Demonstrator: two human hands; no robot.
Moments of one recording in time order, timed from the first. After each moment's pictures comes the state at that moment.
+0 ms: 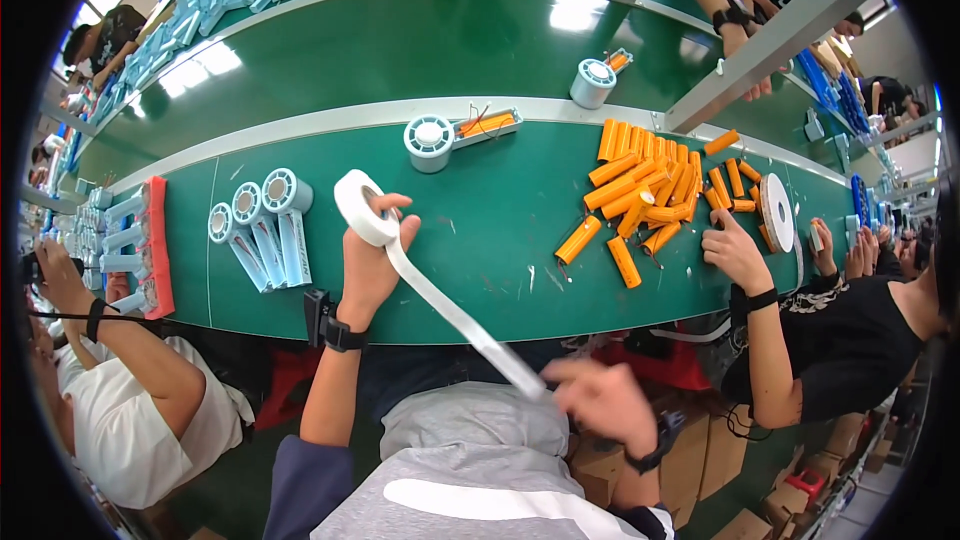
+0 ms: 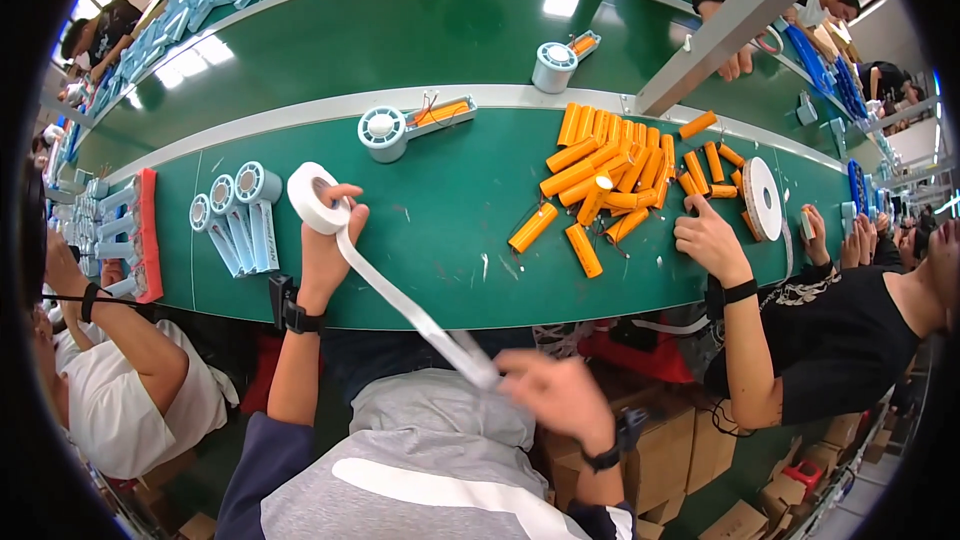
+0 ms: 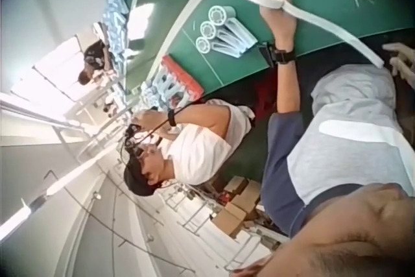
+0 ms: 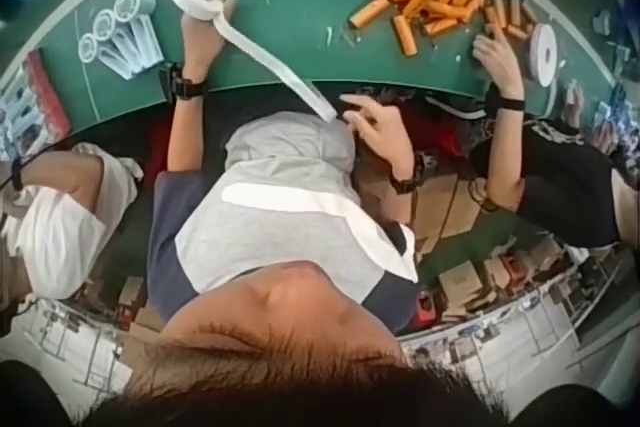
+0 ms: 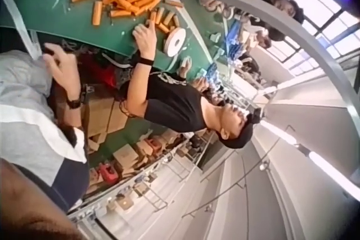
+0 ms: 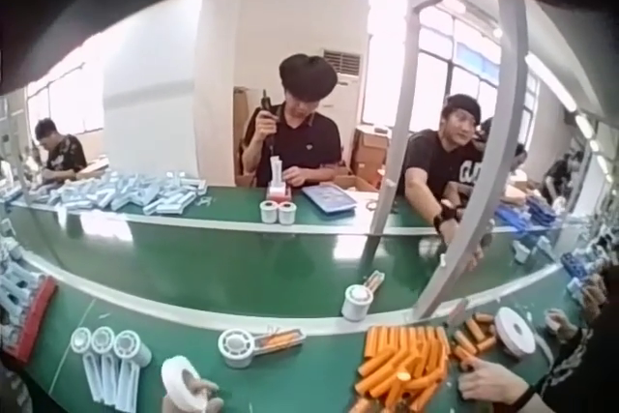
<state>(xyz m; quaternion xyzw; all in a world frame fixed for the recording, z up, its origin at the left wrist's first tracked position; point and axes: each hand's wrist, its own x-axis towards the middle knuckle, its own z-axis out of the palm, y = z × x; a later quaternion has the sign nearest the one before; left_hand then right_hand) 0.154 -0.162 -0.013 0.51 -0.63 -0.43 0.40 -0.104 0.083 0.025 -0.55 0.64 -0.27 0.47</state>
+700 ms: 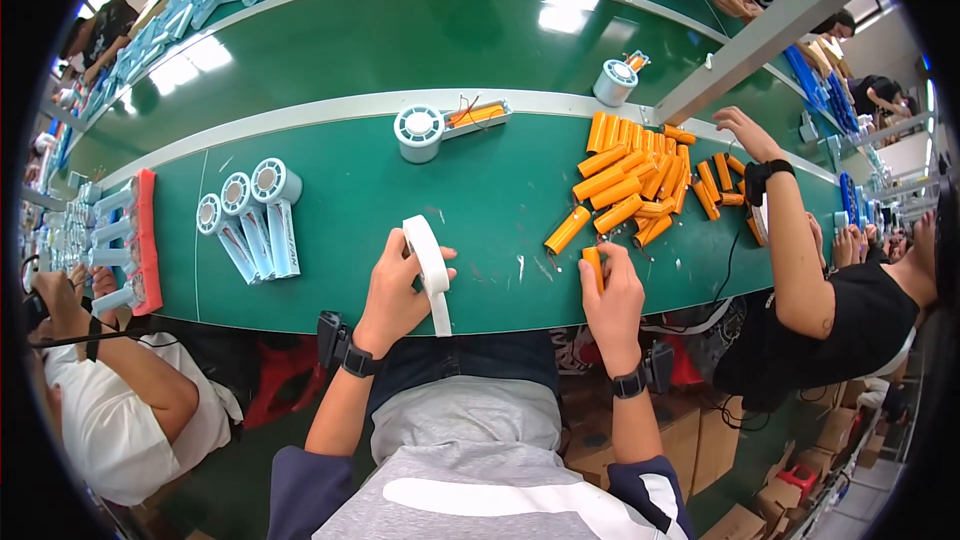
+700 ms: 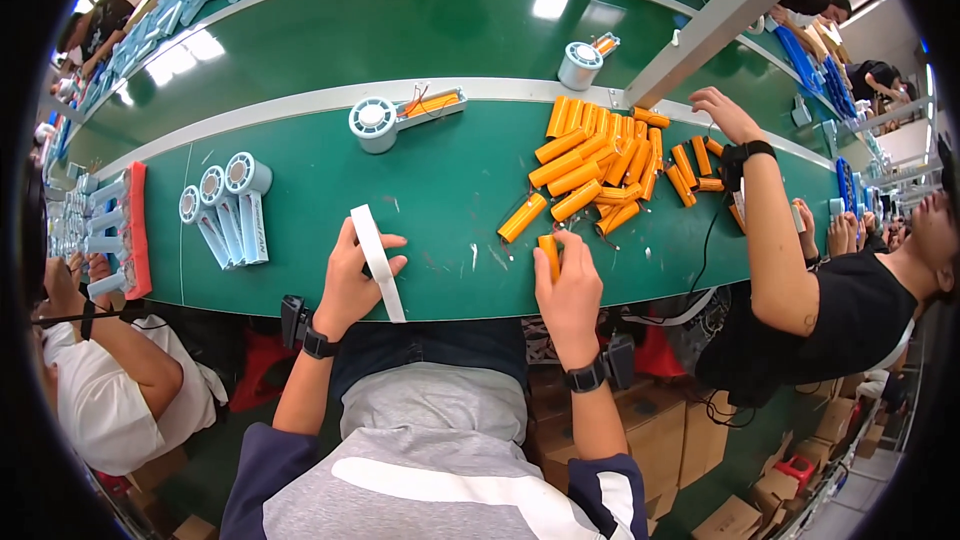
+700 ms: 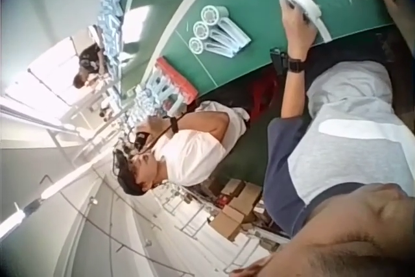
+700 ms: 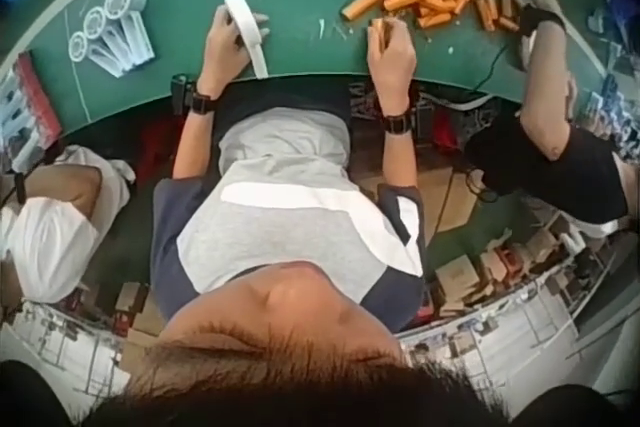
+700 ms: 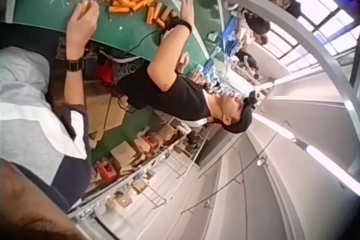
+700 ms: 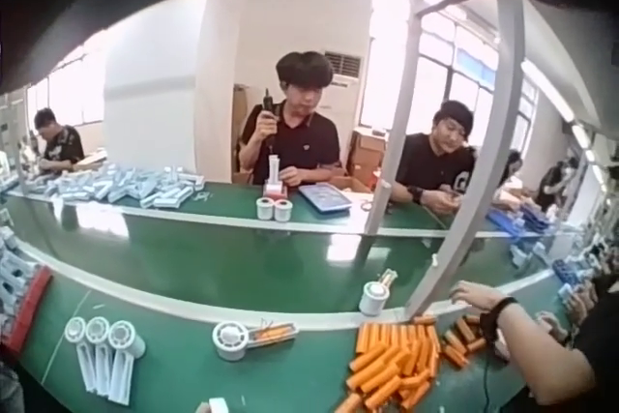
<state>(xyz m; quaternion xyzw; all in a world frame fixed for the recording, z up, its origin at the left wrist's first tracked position) 0.143 -0.112 -0.030 0.37 -0.80 -0.31 0.35 -0.123 0.003 -0.007 -0.50 0.79 -0.33 0.14</state>
